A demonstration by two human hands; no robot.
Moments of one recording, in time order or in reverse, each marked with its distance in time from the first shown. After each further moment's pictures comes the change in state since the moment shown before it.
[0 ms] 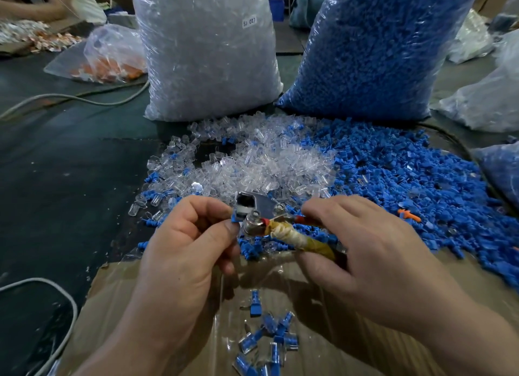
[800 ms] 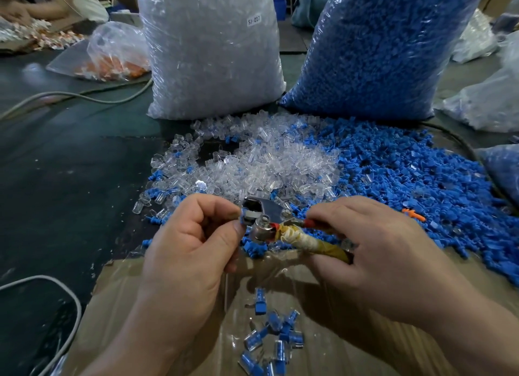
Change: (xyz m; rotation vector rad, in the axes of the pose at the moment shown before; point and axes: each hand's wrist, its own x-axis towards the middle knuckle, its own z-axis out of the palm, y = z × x) left_hand -0.002 0.002 0.000 0.234 0.032 0.159; right_hand 0.001 0.006 -0.002 -0.001 -0.042 0.002
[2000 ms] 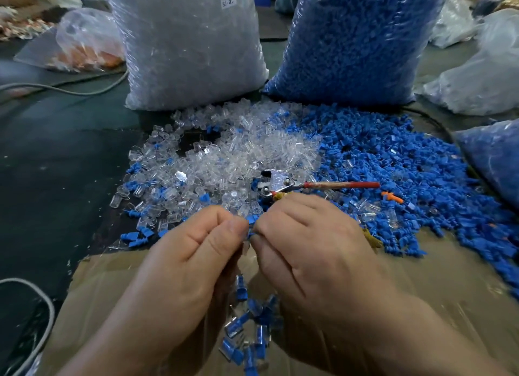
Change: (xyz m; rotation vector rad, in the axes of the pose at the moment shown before) left_hand -0.012 0.007 0.000 0.185 -0.346 -0.056; right_hand 0.000 -0.038 0.021 0.124 0.226 -0.265
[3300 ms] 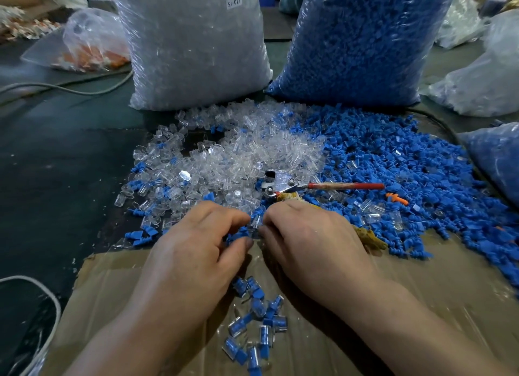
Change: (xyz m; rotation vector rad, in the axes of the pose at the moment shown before) left_hand 0.013 -0.017 -0.003 0.772 0.149 0.177; right_hand 0.004 0.022 0.025 -0.102 -0.170 0.231
